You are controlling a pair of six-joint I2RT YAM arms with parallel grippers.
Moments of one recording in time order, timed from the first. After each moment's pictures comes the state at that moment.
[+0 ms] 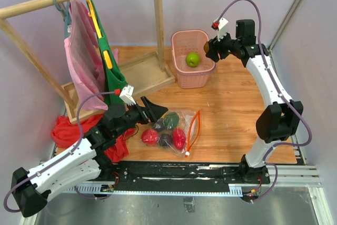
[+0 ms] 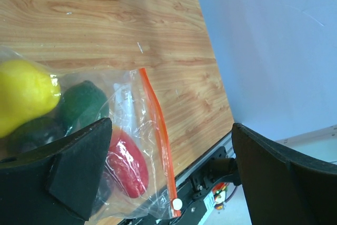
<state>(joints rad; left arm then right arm) -0.79 0.73 0.53 0.02 -0.08 -0.90 0.16 1.72 1.74 -0.57 -0.53 -0.43</state>
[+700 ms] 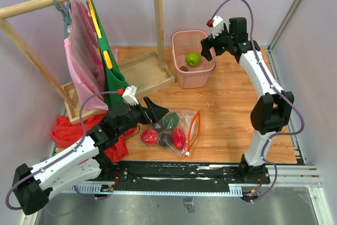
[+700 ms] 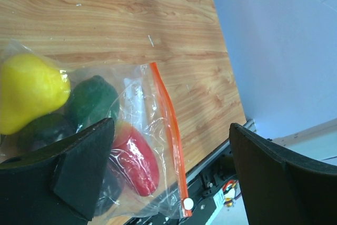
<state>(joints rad) -0.78 0.77 0.52 0.02 -0.06 -0.89 0.19 1.87 1.83 -0.52 -0.41 -0.41</state>
